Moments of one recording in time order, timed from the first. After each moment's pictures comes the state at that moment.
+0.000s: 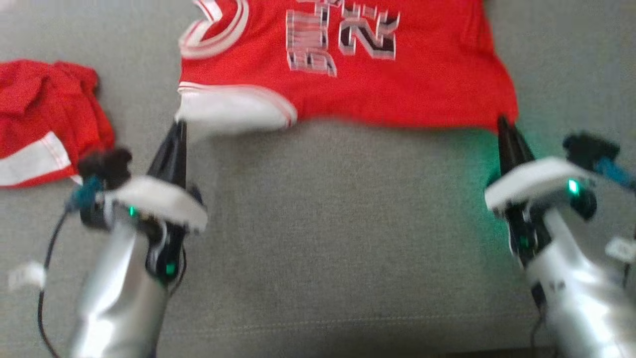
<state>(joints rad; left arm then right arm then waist) -0.48 0.13 -0.25 0.60 -0.48 -0.11 -0.25 -0.58 -0.18 0.28 0.83 0.71 0.13 -0.20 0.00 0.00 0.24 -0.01</state>
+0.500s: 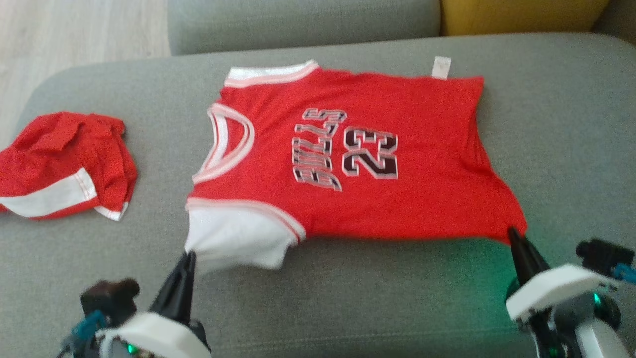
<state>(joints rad) 0.17 0.23 -0.26 -0.11 -0.48 0.11 0.01 -0.04 -0.12 0.01 0.31 0.56 0.13 0.12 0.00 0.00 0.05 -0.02</state>
